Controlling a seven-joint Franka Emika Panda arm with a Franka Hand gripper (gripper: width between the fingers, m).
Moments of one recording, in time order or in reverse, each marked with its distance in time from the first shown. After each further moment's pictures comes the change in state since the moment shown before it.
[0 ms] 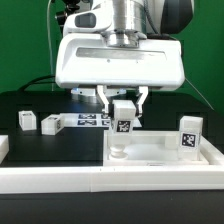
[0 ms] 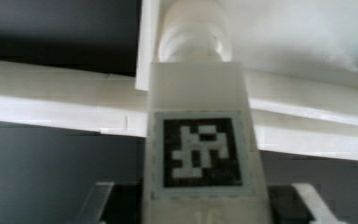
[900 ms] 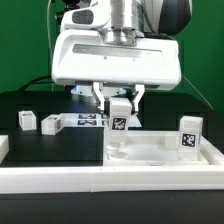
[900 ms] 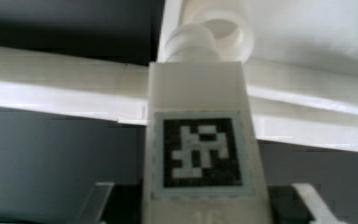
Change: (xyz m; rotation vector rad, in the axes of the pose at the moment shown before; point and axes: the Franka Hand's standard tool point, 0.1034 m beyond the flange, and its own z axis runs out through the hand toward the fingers) arm 0.003 0.006 -0.004 -0.023 0.022 -0.006
